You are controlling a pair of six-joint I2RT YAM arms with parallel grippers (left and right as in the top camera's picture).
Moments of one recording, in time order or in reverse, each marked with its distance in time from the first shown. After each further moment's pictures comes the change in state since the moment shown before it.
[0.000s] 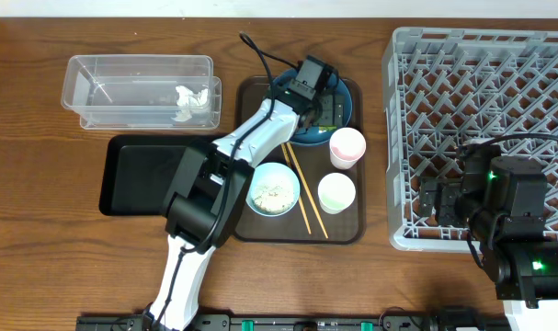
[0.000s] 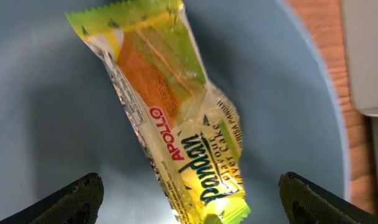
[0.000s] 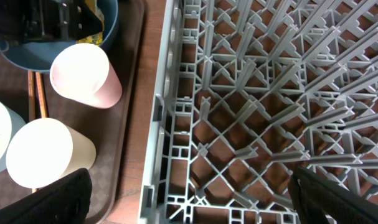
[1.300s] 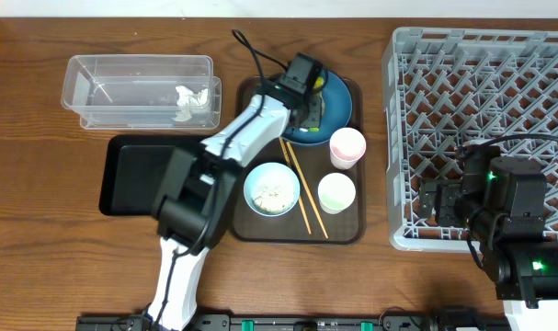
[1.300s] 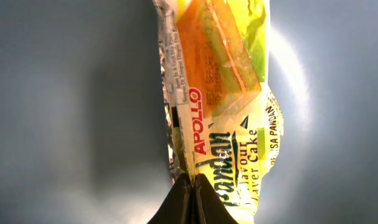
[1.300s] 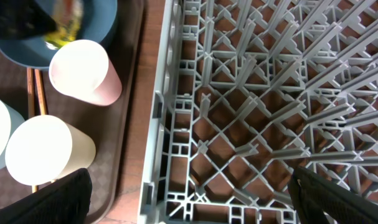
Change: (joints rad) left arm 0.045 -0.062 -0.006 -0.138 -0.057 0.096; right arm 0.000 0.000 0.000 -0.009 0.000 0.000
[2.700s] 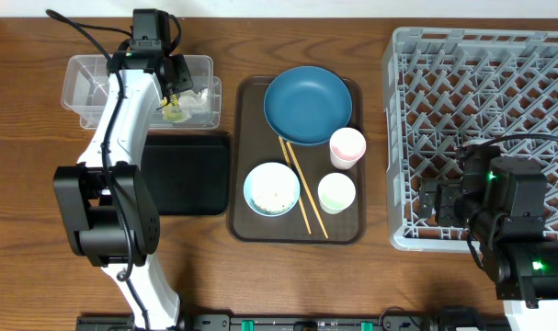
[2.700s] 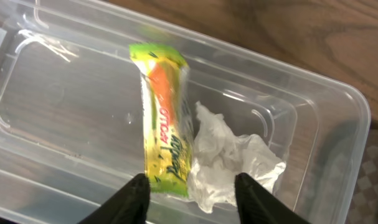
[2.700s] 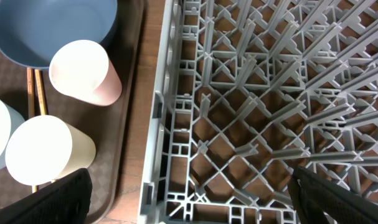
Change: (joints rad) left arm 0.507 -0.201 -0.004 -0.169 -0.156 0.099; right arm 0.000 0.000 0.000 0.000 0.000 0.000
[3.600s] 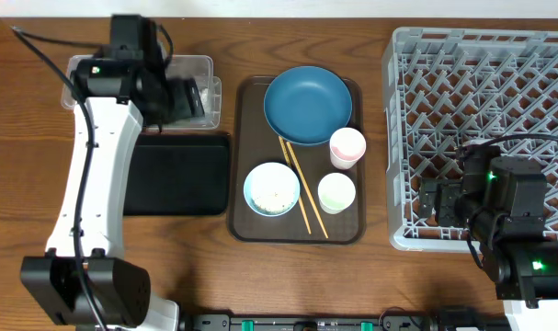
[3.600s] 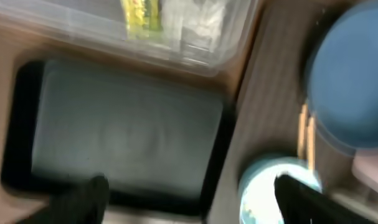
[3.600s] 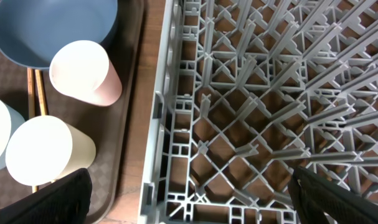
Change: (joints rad) left arm -0.034 -0.315 0.000 -0.556 0.192 -0.008; right arm 0.000 0.000 0.000 0.000 0.000 0.000
